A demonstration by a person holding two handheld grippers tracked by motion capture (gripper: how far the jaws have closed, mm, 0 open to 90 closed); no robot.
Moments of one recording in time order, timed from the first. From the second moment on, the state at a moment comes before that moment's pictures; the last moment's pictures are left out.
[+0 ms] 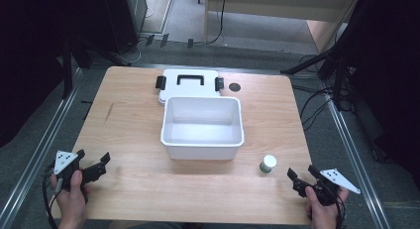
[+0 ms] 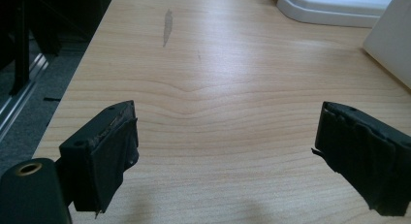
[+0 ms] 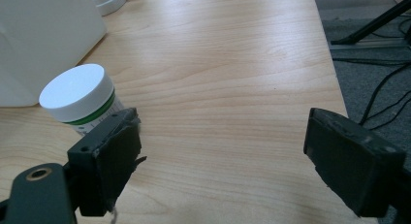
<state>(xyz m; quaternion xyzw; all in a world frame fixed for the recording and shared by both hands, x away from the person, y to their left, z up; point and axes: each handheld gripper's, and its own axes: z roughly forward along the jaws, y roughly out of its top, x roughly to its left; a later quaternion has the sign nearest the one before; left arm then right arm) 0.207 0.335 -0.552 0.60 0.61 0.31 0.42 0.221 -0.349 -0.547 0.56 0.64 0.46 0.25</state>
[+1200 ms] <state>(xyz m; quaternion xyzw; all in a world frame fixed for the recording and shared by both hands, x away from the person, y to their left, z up) 0.205 0.338 -0.552 0.59 0.61 0.31 0.43 0.259 -0.281 -0.480 0.44 0.89 0.10 0.08</state>
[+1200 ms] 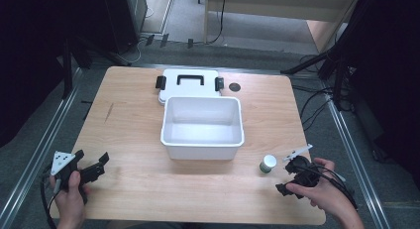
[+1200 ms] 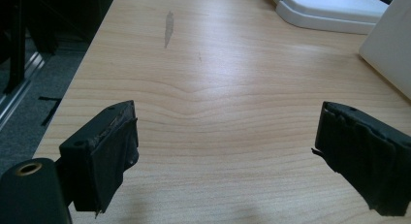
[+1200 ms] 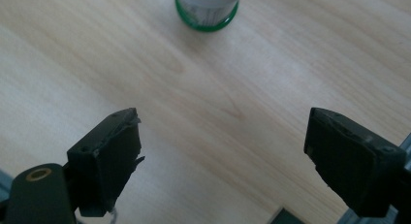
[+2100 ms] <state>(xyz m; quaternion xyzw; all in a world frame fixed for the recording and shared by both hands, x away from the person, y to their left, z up) 0.204 0.339 -0.552 0.59 0.61 0.30 0.44 0.324 -0.227 -0.471 0.45 0.89 0.05 0.05</state>
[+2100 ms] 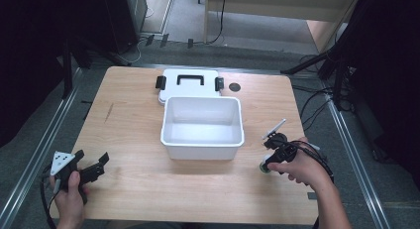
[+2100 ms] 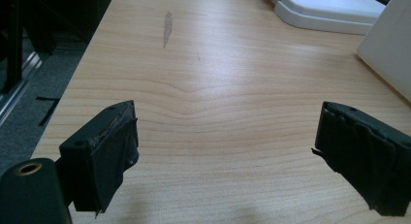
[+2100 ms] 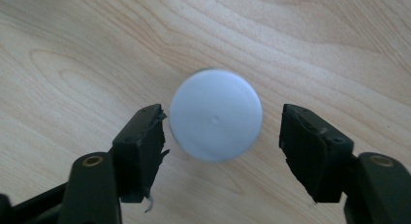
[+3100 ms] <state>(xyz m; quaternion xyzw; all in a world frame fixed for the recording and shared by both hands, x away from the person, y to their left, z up) 0.203 0.339 -0.552 0.59 0.61 0.30 0.44 0.355 -0.203 -0.400 0.43 0.90 0.07 0.03</state>
